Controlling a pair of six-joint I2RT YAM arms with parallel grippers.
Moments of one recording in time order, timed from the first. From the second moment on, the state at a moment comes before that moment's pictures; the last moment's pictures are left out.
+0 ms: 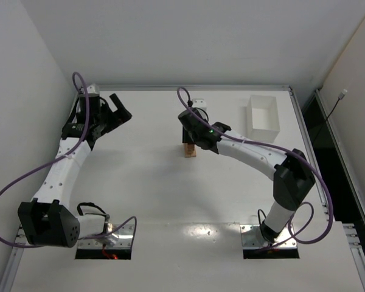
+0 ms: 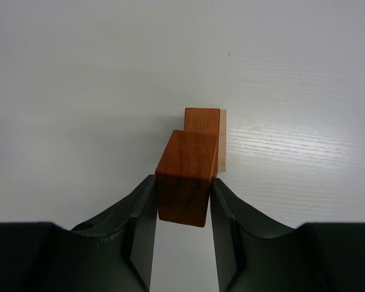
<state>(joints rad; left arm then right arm) -0.05 1.24 1.16 -0.51 0.02 -0.58 0.78 1.72 1.35 -0.43 0.45 0.57</state>
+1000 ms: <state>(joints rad) -0.04 1.29 1.16 -0.49 0.09 -0.59 0.73 1.78 1.35 -0.40 0.39 0.55</state>
